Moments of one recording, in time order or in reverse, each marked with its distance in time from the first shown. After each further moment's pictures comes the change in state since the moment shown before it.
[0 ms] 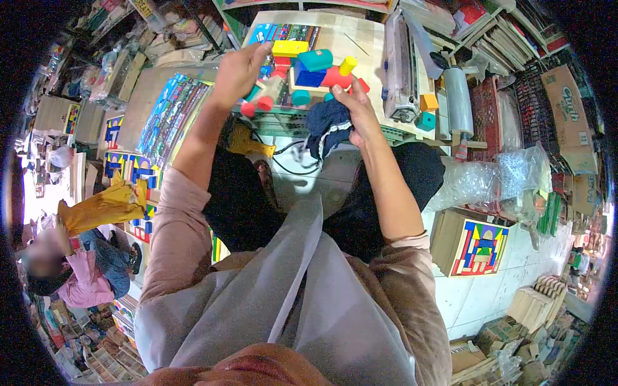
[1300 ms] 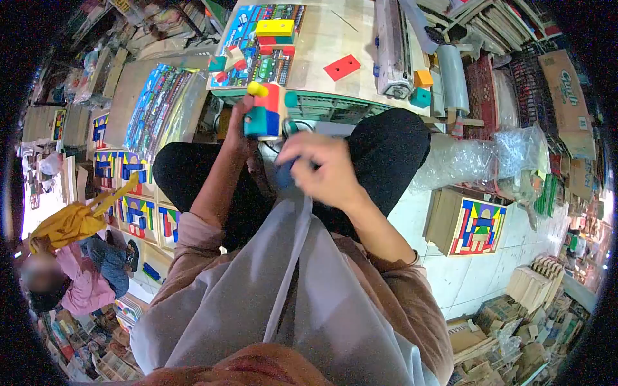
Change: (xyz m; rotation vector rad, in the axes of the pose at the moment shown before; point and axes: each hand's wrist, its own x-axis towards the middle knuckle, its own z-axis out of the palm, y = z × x) left_hand -0.126 0.024 0.050 -1.569 -0.115 -0.811; right_hand -0.111 0.011 0.041 -0.856 -0.413 -0.512
